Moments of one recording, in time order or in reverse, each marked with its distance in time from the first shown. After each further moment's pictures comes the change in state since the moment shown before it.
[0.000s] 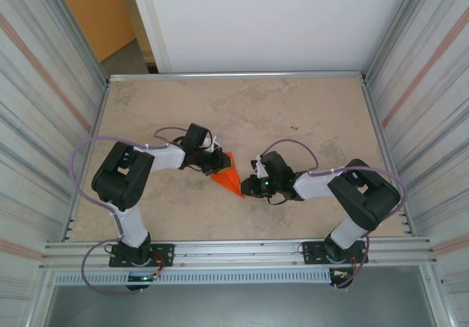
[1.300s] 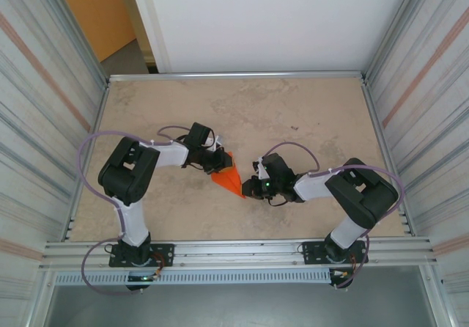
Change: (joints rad) left arm 0.000 0.070 0.053 -0.018 0.000 0.027; right arm -0.005 0.022 -0.030 0.057 -0.003 0.054
